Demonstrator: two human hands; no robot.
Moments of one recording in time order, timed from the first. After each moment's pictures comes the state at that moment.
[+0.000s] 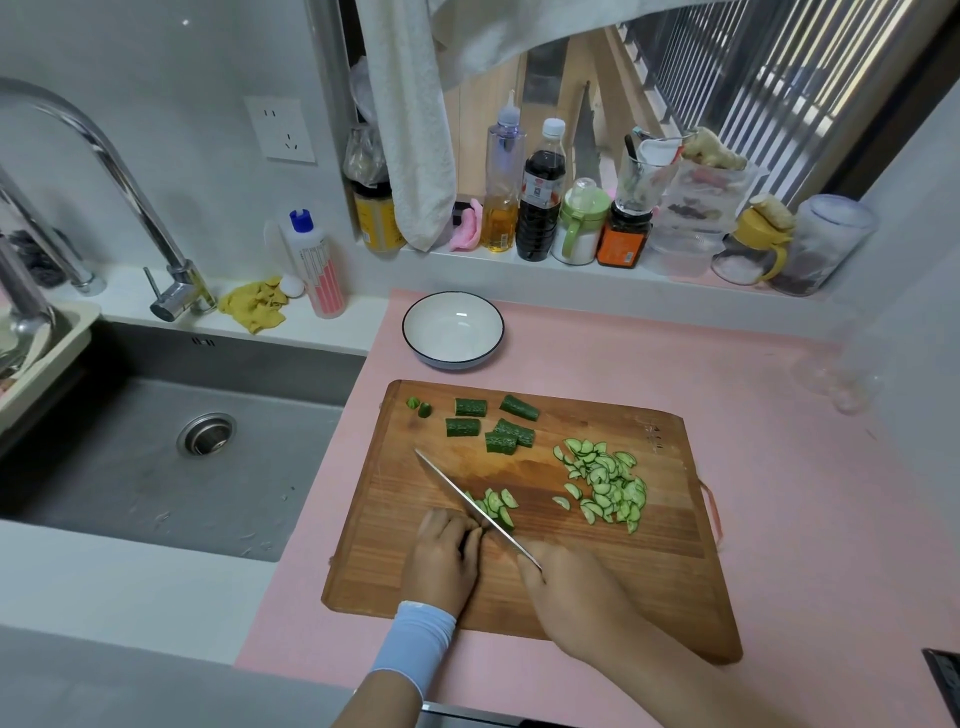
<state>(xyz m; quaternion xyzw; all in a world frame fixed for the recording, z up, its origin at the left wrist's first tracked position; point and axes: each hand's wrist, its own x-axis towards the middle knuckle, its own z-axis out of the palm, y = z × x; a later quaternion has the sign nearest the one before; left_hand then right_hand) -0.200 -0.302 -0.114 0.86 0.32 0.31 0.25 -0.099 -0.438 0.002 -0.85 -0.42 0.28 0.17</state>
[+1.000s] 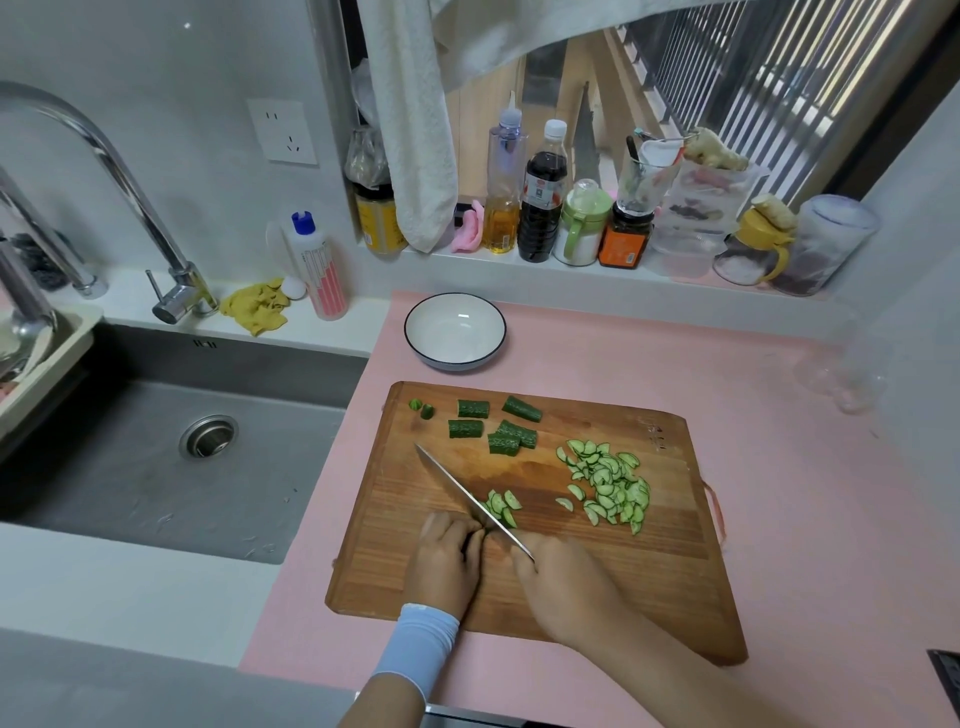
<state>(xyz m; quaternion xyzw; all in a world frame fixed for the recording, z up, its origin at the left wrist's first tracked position) -0.201 -0.300 -0.120 0.86 0.33 0.31 0.25 -0.101 -0.423 -0.005 -0.85 -0.40 0.28 0.16</state>
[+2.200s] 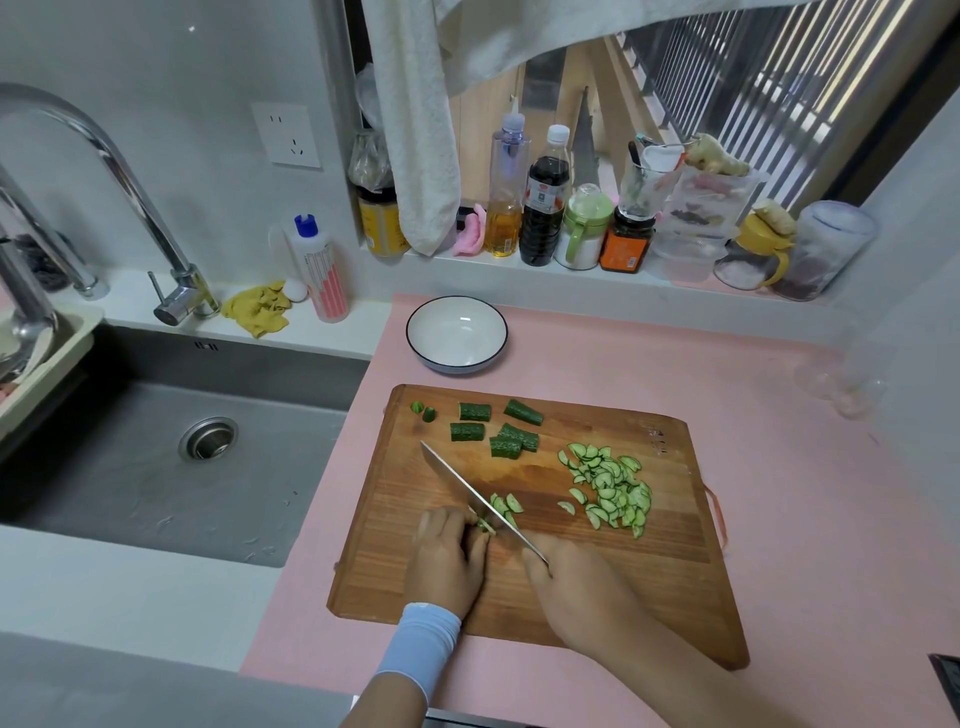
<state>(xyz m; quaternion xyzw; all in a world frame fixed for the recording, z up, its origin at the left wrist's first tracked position) -0.199 -0.298 -0.121 0.84 0.37 0.29 0.26 -0.098 -0.432 0.006 -0.85 -0.41 0.28 0.18</state>
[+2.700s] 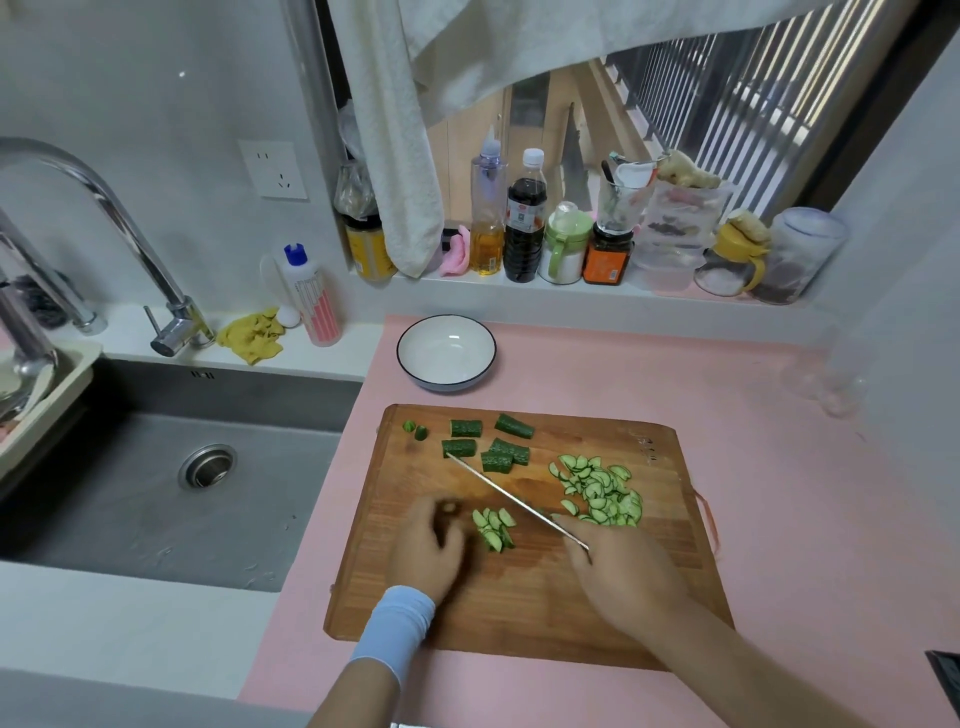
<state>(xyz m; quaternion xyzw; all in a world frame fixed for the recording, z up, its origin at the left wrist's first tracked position) -0.193 -0.271 -0.081 0.77 0.39 0.27 0.43 -0.048 -0.455 0.018 -0.88 -0.44 0.15 0.13</state>
